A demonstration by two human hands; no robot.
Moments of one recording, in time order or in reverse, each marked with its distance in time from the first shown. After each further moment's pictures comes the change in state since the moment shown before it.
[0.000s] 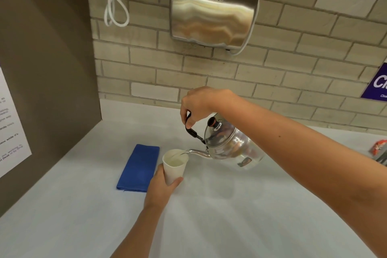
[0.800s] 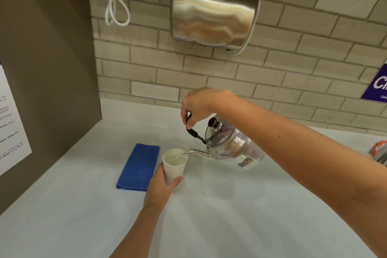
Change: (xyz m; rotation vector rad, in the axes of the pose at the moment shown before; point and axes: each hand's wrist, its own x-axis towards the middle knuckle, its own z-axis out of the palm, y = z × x) left_hand 0.002 -0.007 0.003 -0.053 0.008 0.033; right_hand -0.001 -0.001 0.001 -0.031 -0.023 0.005
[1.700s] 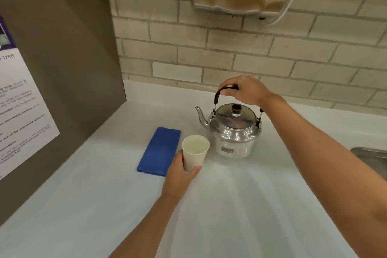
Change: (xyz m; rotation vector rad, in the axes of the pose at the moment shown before) left_hand -0.004 -0.008 -0.001 0.028 0.017 0.004; right_hand 0.031 0.080 0.101 0.703 0.507 0.235
